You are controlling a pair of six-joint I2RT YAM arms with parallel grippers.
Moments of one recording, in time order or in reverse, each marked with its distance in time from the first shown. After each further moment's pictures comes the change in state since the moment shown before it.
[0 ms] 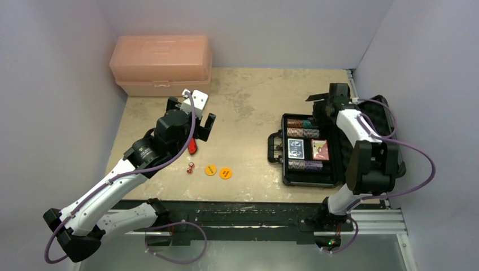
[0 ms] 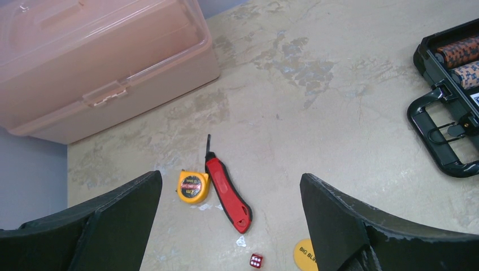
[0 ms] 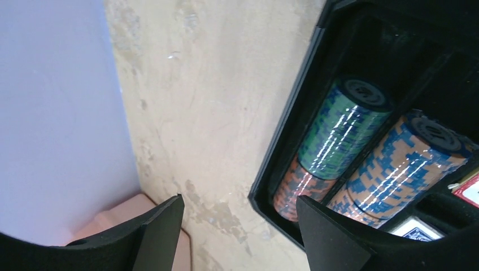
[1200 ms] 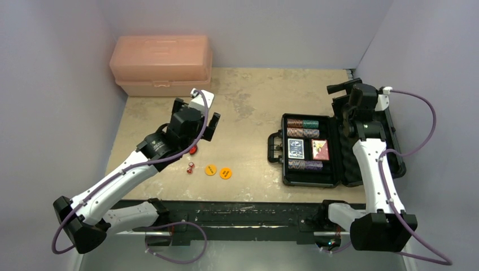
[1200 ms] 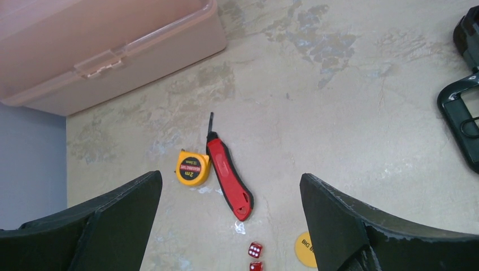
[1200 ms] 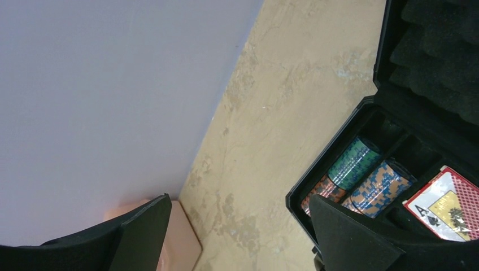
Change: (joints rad) left arm 0.000 0.084 0.000 -0.018 -0.057 -0.054; right arm 0.000 -0.497 -0.004 -0.077 0.222 -0.263
